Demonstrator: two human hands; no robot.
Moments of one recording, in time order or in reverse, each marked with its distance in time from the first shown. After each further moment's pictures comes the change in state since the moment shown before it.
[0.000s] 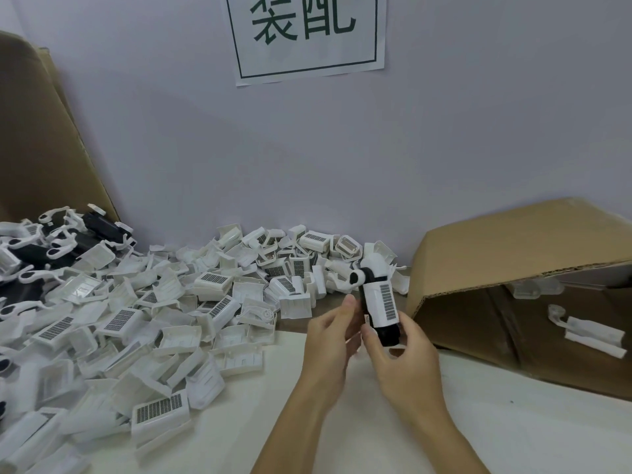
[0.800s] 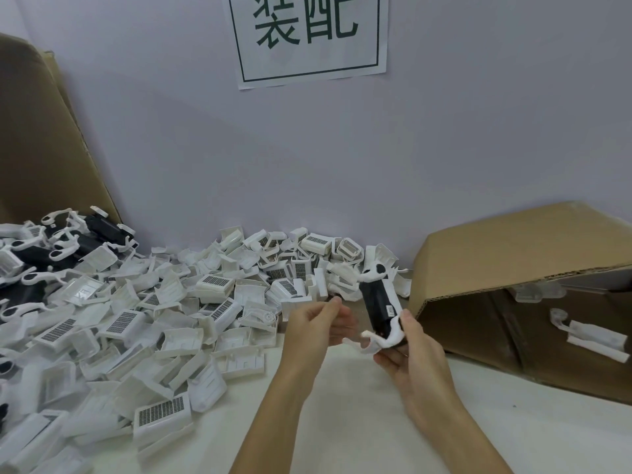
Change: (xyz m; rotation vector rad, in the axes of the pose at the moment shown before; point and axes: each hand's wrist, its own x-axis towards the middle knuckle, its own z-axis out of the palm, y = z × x) left_hand 0.000 0.029 -0.016 0.252 0.101 0.021; right_hand 0.011 -0.010 -0.009 0.661 -0.040 0.477
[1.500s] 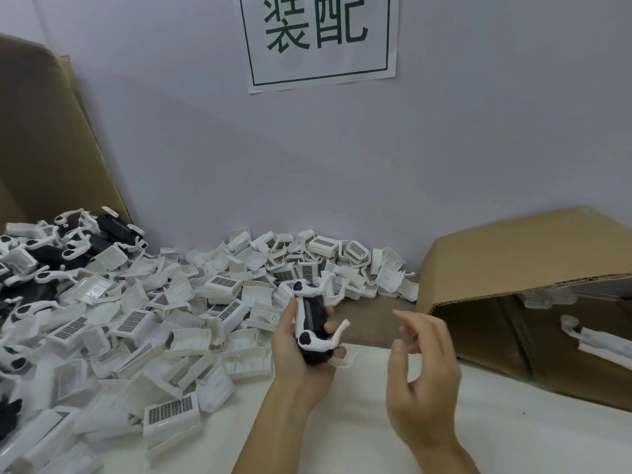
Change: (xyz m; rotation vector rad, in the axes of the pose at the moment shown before) left_hand 0.003 -0.012 -0.016 -0.775 -0.087 -0.269; right_hand -0.023 0.012 0.006 -0.671 0.095 -1.078
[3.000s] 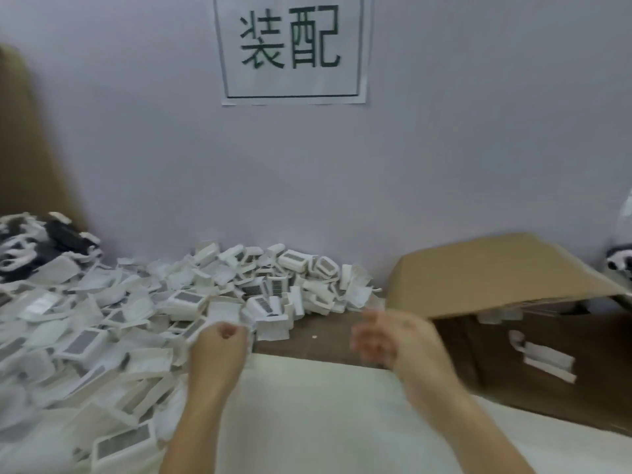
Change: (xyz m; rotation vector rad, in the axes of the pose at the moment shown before) left_hand 0.009 0.050 -0.029 1.221 0.585 0.419; right_hand 0.077 -0.026 -0.031 0.491 -0.273 0.993
